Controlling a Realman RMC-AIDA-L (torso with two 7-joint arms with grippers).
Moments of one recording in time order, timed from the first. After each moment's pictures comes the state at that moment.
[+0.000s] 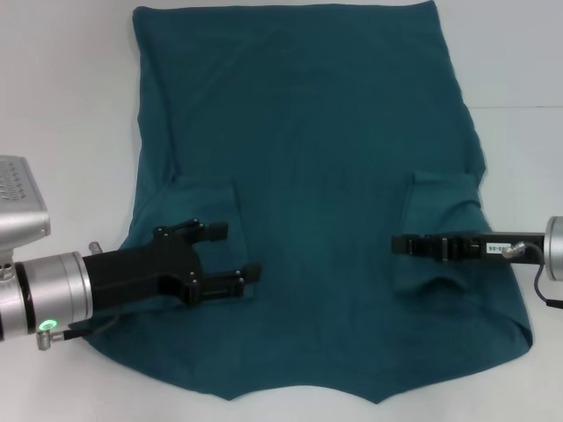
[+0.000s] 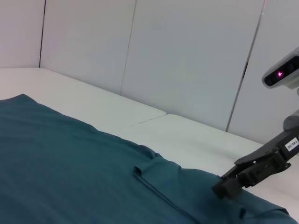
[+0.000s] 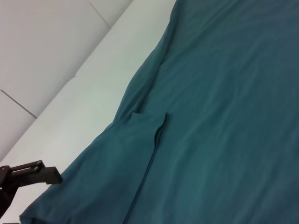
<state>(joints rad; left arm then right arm) -0.48 -2.16 0.71 0.65 1.94 1.42 -1.28 0.60 2.04 -0.81 -0.54 -2.04 -1.25 1.94</state>
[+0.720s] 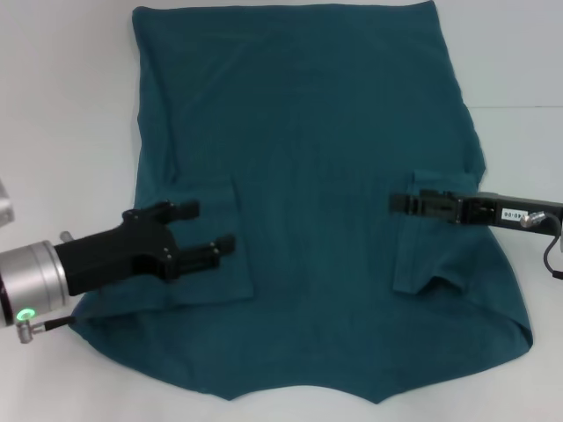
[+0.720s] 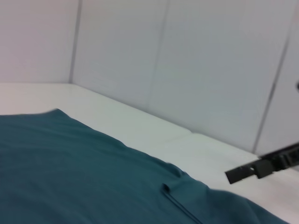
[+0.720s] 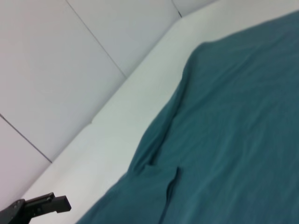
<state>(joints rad) -0.47 -2.16 0.60 0.65 1.94 1.43 -1.30 0.59 2.04 -0.72 -0.55 -1.94 -1.29 1.84</state>
